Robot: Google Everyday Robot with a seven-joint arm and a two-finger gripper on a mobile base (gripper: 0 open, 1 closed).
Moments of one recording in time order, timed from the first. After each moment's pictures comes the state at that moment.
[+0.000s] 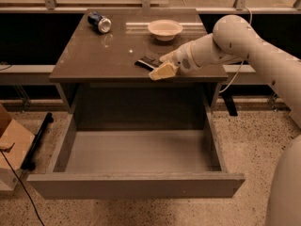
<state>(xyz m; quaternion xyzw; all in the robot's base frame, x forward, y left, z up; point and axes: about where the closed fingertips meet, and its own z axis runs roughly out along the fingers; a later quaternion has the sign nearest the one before) 0.716 -0.050 0.815 -0.47 0.76 0.23 0.39</state>
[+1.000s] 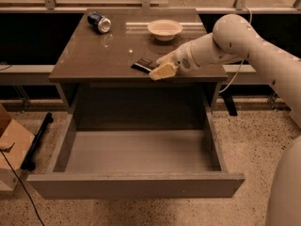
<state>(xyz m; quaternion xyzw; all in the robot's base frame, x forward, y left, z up) 0.715 -0.050 0.818 -0.47 0.76 0.23 0.39</state>
